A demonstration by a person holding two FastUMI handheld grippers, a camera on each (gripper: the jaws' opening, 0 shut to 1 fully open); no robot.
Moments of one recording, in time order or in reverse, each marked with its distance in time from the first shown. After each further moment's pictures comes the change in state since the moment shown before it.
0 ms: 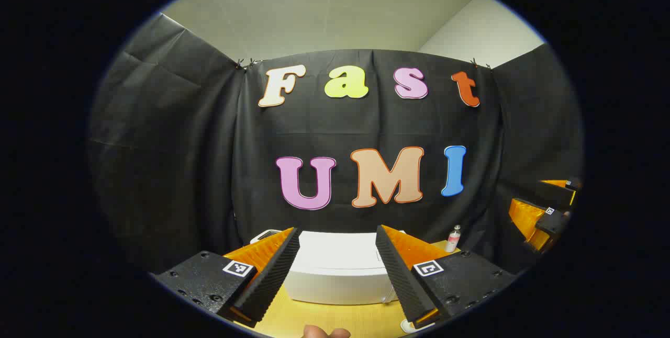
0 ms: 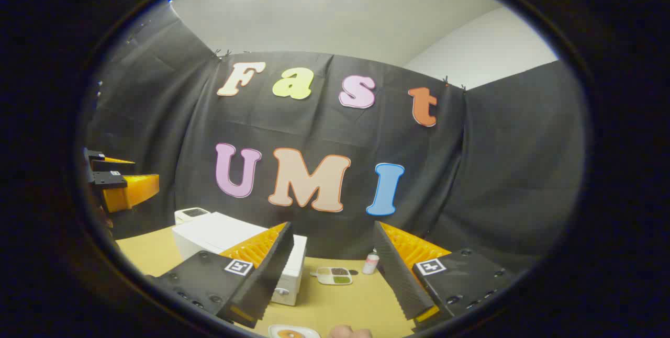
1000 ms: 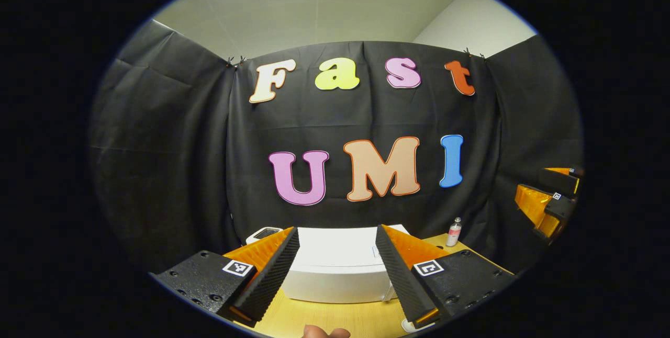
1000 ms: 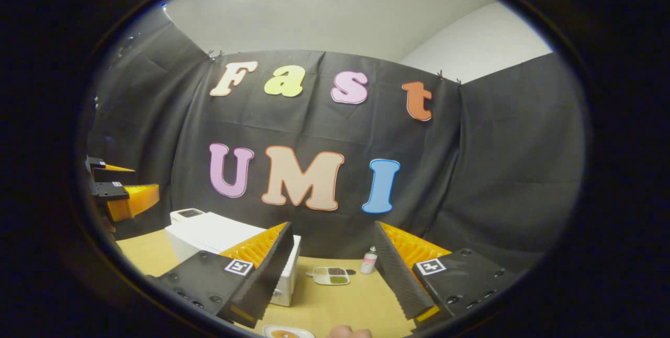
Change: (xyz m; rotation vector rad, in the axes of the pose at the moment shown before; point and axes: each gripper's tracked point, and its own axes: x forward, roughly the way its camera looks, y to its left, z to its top) left arm 0.014 -0.023 -0.017 0.034 0.029 -0.008; right arm 0.016 -0.030 -0.003 0.021 -0.007 -0.012
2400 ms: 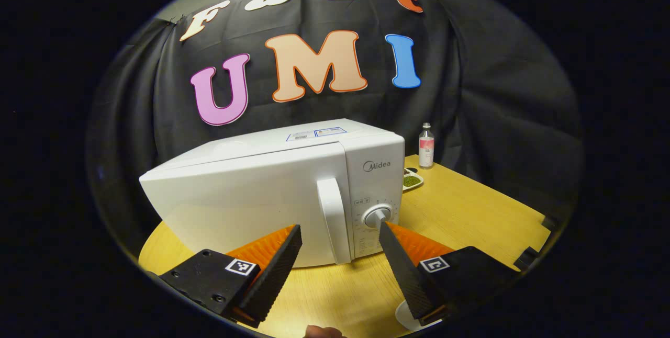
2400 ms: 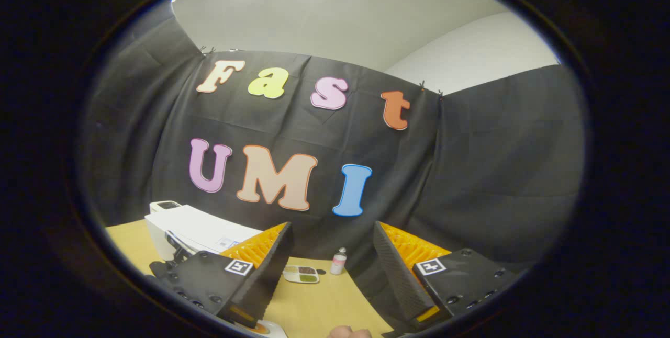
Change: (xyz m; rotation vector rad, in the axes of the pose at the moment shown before) left arm 0.088 -0.145 -0.310 0.093 0.325 -0.256; right arm -0.037 -0.073 0.013 -0.081 -0.031 -0.119
